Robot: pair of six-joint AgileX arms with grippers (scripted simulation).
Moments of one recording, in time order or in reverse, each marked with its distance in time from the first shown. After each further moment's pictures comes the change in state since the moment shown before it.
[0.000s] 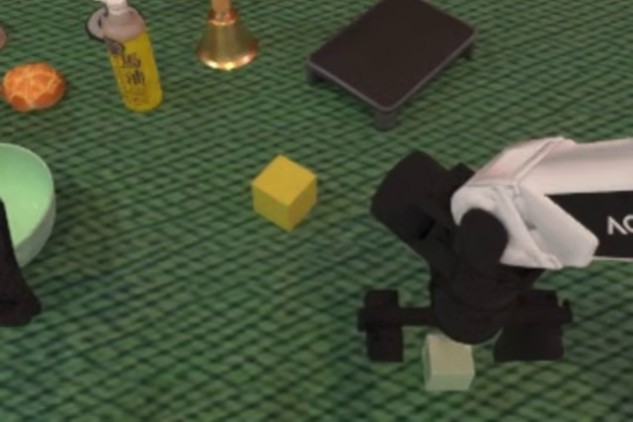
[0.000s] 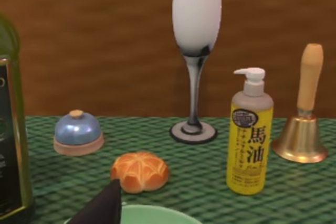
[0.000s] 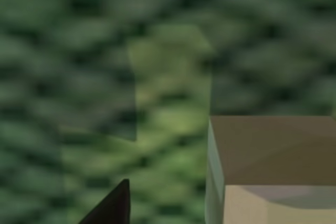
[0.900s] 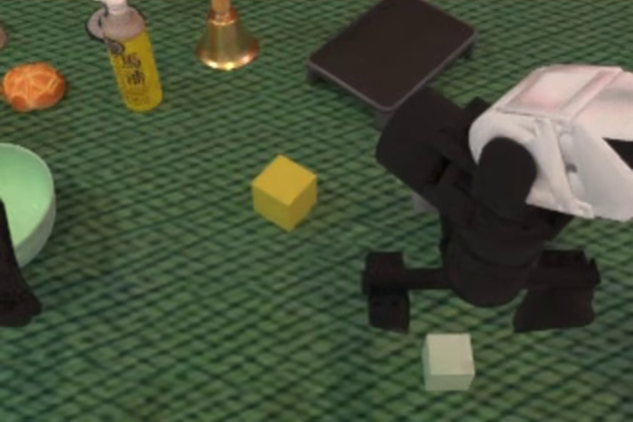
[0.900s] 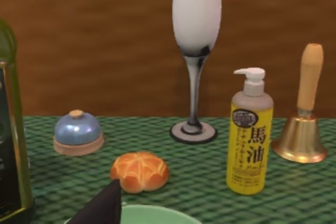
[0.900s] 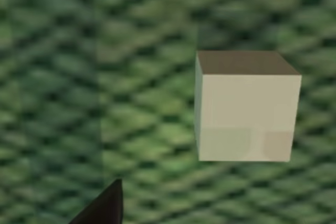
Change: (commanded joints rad) left arm 0.000 0.000 0.000 0.000 0.000 0.000; right arm 0.011 -0.126 0.150 -0.276 0.000 0.000
